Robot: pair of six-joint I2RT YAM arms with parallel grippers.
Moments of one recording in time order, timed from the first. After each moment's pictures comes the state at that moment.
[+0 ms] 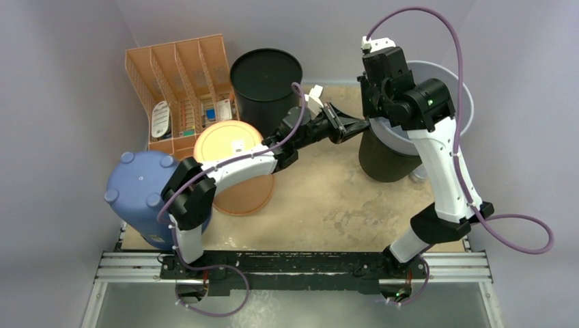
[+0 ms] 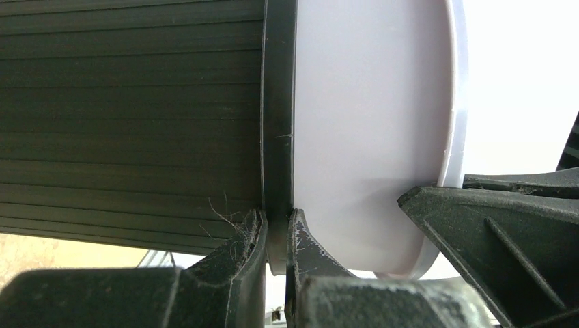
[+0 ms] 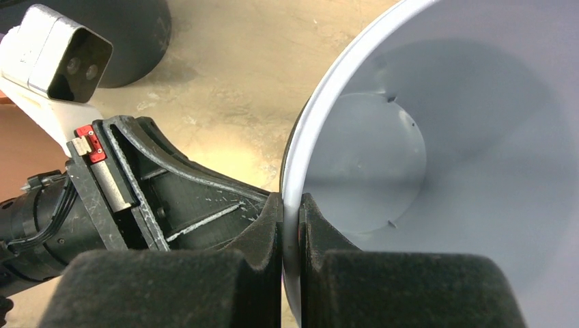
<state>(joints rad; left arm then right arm) -0.87 1.86 1.42 0.48 0.26 -1.46 0.57 1.60 2.29 -1.42 0.52 0.20</state>
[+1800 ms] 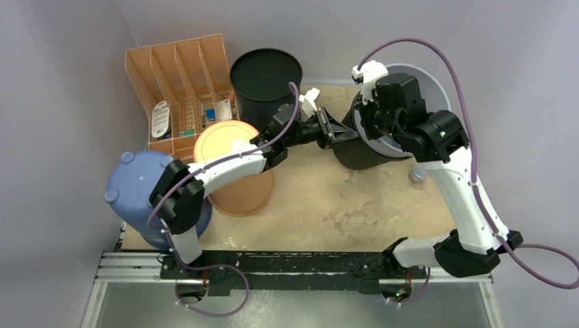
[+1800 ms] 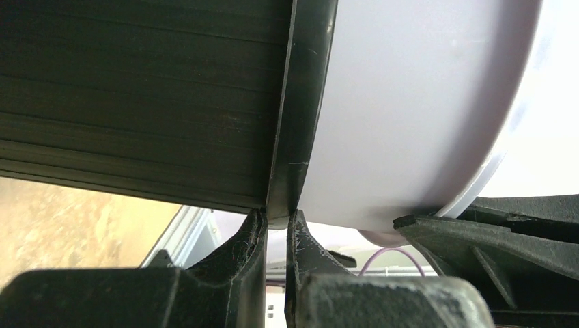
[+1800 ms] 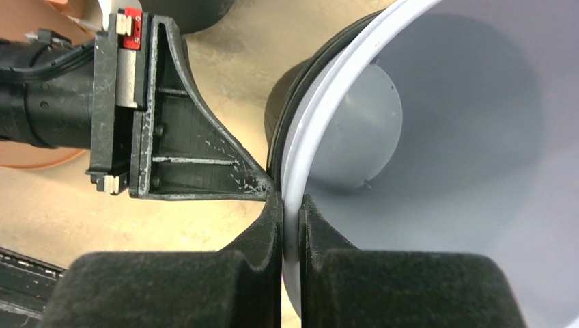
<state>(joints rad) -0.81 1.78 1.35 0.39 0.41 -1.37 0.59 1.32 1.91 -1.21 0.30 -0.04</state>
